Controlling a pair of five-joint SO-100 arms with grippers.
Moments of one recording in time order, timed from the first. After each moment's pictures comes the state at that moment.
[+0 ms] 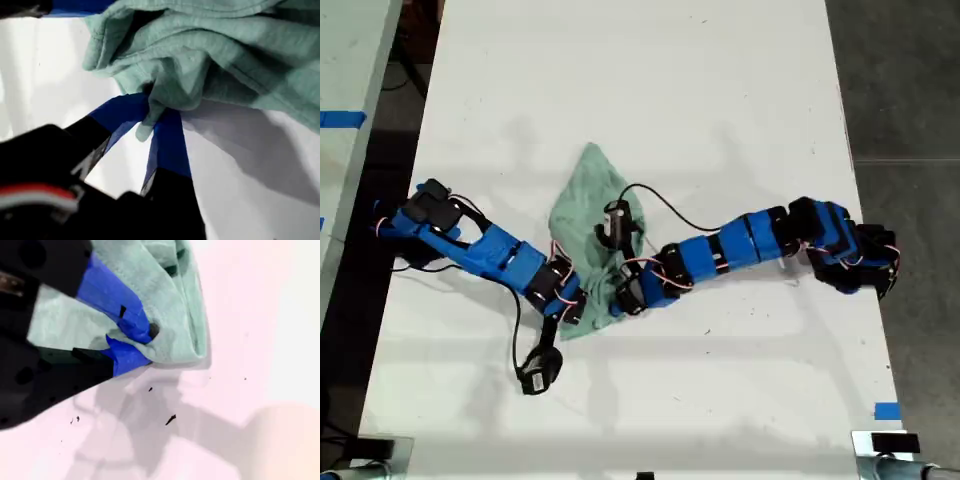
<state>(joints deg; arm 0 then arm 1) 20.7 62.7 67.2 81.4 -14.9 -11.5 47.3 45.4 56.0 -24.8</state>
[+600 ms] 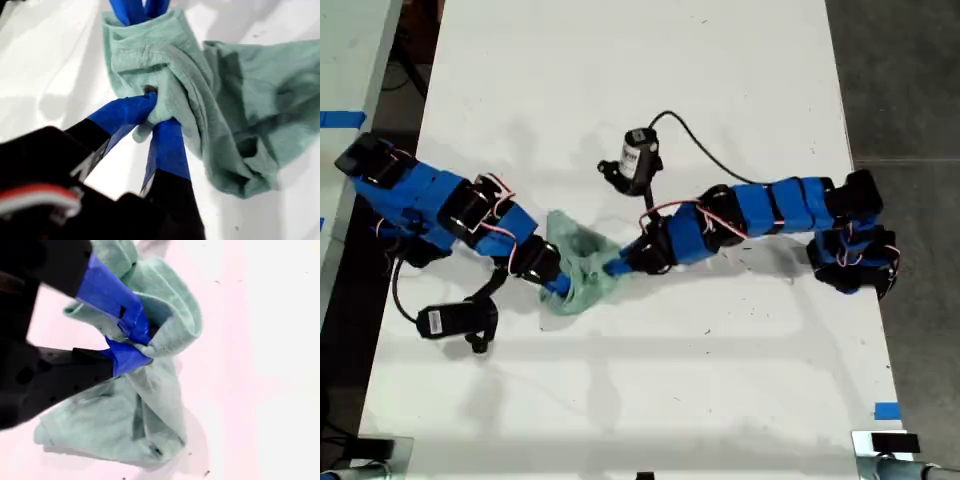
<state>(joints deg) 15.8 104.5 81.7 79.5 -4.6 -5.4 77.3 47.9 64.1 -47.5</state>
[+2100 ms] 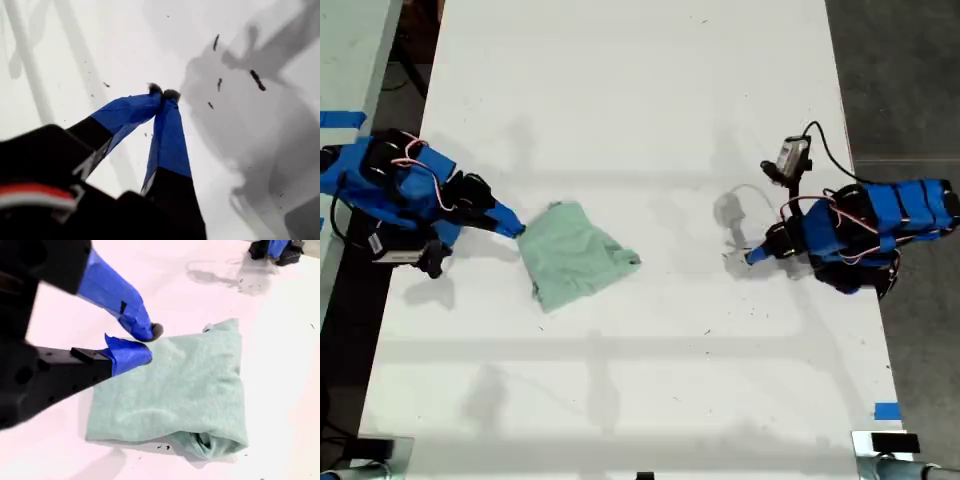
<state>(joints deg) 4.6 174.5 151.5 65.2 -12.0 -4.7 186.1 160.1 77.4 -12.6</state>
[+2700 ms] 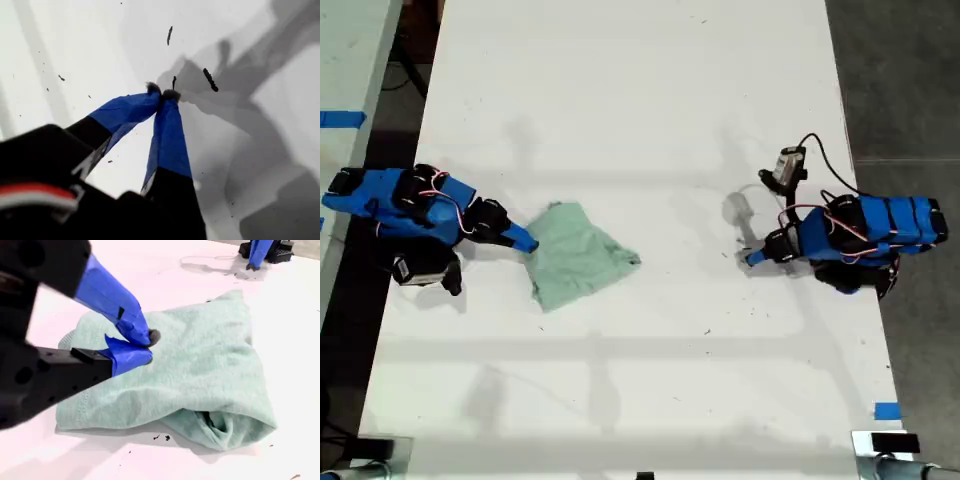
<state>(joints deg) 3.3 204.7 186.2 57.9 -8.2 -0.7 199.9 173.8 81.5 -21.2</state>
